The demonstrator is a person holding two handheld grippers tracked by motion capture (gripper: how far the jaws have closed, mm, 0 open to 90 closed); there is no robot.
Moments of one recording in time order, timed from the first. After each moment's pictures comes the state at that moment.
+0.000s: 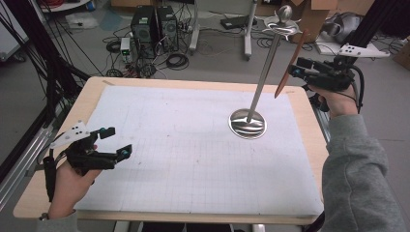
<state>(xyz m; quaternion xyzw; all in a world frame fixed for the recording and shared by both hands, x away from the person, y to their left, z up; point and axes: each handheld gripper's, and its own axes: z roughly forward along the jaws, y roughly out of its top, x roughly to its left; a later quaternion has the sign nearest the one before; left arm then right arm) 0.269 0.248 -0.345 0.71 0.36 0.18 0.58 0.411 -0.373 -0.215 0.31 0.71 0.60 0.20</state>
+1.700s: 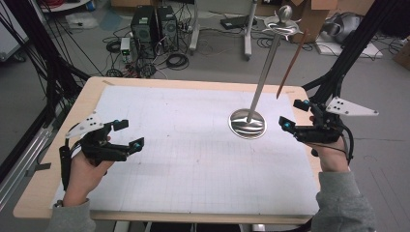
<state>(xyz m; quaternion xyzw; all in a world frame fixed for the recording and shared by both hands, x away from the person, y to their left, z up) 0.290 0.222 -0.339 0.71 0.33 0.16 0.60 0.316 -0.349 -0.286 0.29 0.71 0.60 0.22</state>
